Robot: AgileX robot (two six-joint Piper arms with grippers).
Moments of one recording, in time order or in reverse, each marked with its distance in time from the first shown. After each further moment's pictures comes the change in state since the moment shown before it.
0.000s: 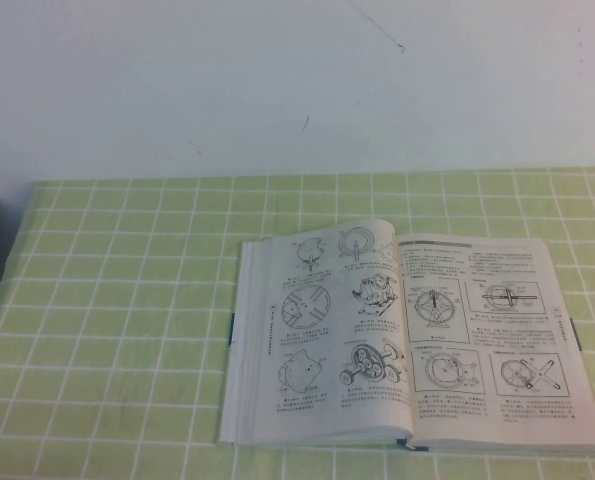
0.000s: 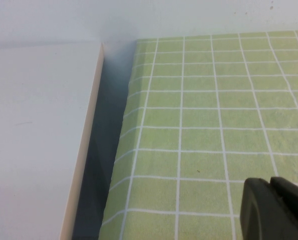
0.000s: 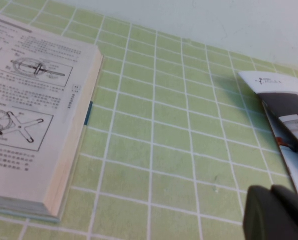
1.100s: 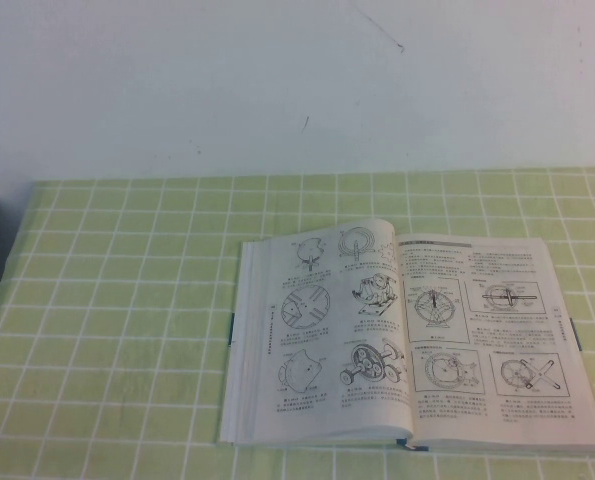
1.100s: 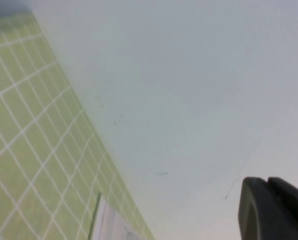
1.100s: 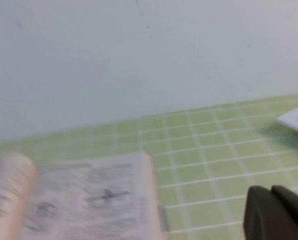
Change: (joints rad) right arm 0.000 0.000 0.007 0.218 -0.208 0.174; left arm 0.000 0.000 0.006 -1.112 -0.231 -0.167
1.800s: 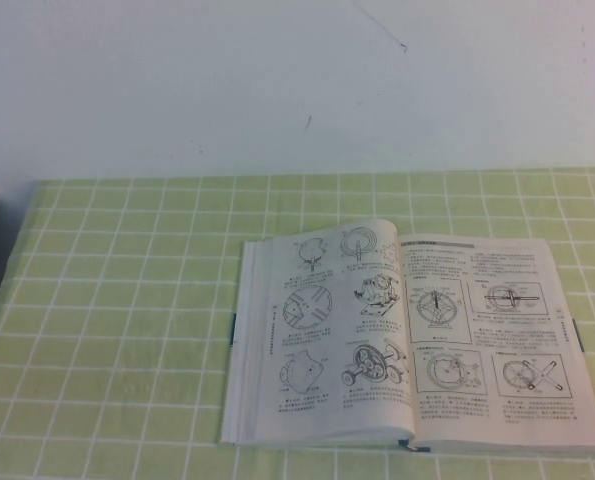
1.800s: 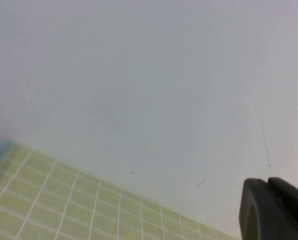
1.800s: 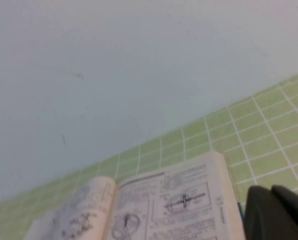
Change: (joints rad) right arm 0.000 0.011 -0.019 0.543 0.017 -0.106; left arm 0.000 0.029 -0.140 0.113 0.041 0.508
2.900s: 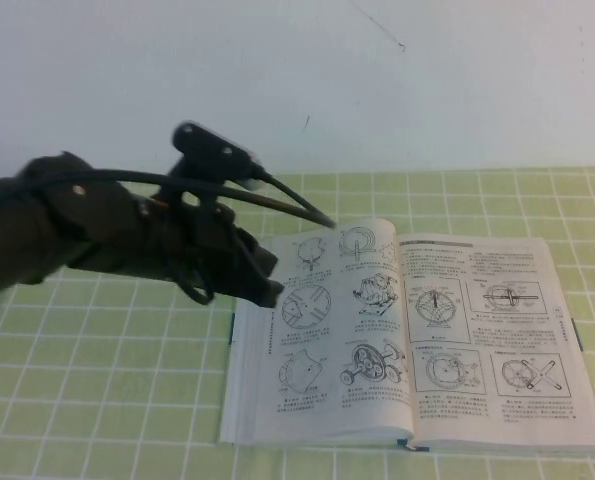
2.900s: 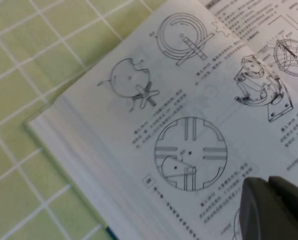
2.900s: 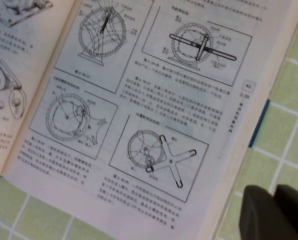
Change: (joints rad) right arm 0.000 1.406 -0.925 -0.166 0.599 -0.567; left arm -0.442 1.549 -0.925 0.220 0.315 0.555
